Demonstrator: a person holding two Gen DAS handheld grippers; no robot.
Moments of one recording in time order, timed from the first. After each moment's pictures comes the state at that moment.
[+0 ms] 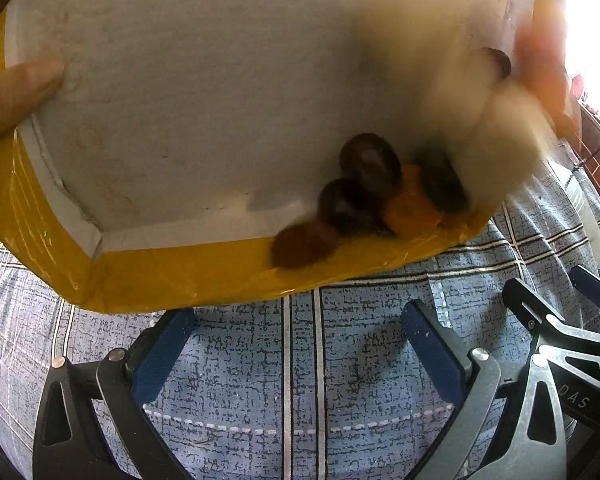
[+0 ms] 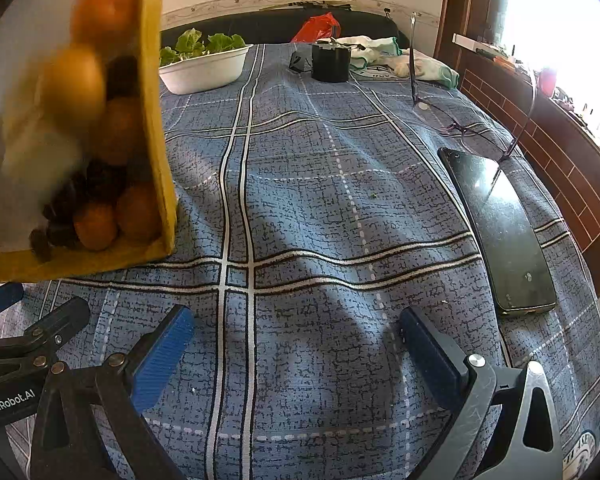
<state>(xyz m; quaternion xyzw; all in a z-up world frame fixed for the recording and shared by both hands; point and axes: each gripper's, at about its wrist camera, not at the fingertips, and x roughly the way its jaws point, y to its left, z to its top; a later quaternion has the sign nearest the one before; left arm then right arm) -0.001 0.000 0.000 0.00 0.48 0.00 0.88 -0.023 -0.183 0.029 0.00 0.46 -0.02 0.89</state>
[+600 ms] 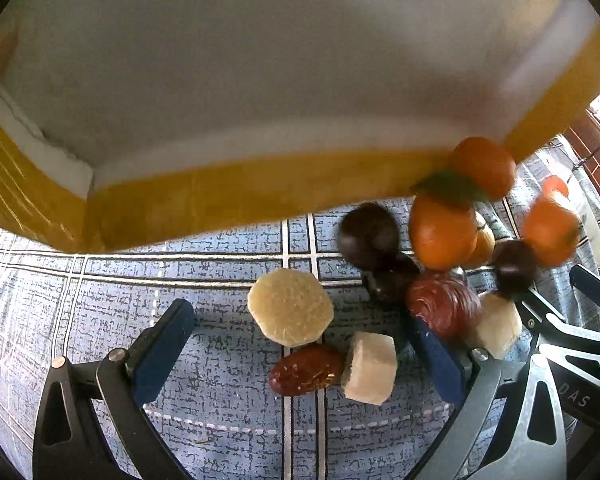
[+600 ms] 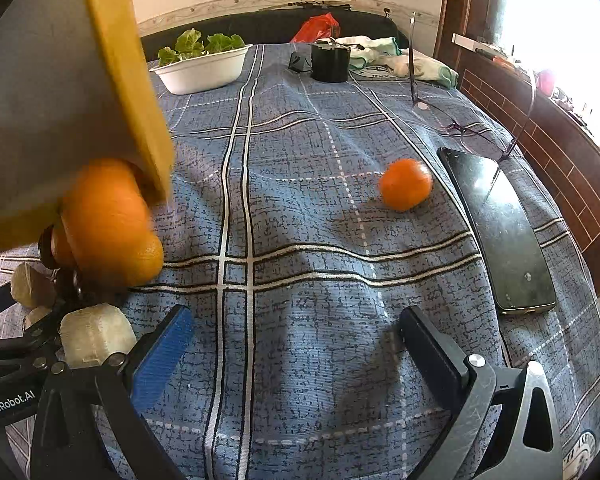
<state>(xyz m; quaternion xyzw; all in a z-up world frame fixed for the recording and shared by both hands) -0.001 0.000 -0.002 0.01 0.48 0.00 0.88 -0.023 -0.185 0.030 0.00 0.46 -0.02 0.89</state>
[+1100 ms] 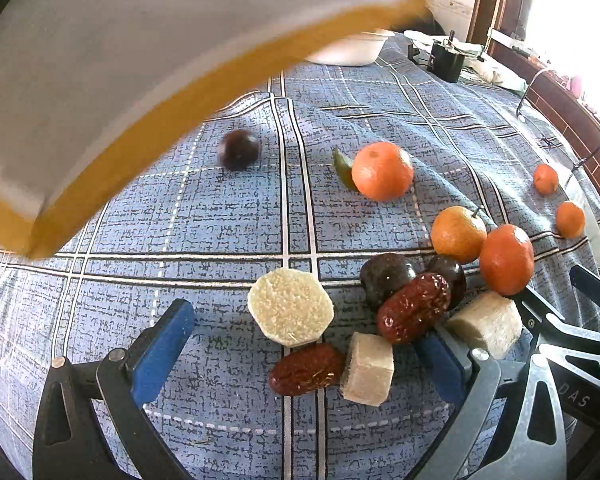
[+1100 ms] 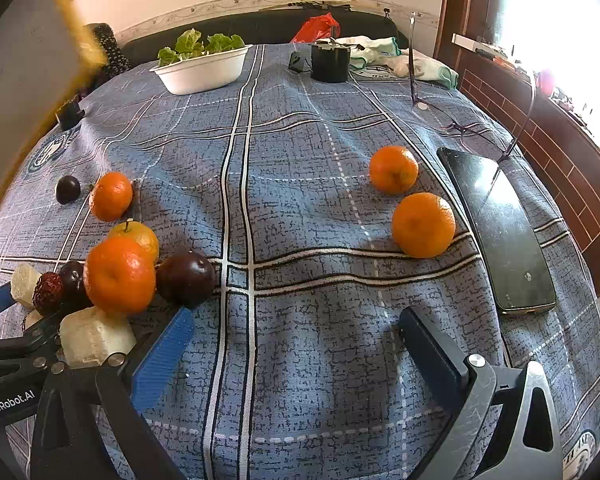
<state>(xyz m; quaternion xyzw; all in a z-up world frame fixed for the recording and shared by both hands) -0.002 -0.001 -0.001 0.01 0.48 0.00 0.88 -0.023 -0.182 0.028 0.00 0.46 -0.02 0.89</state>
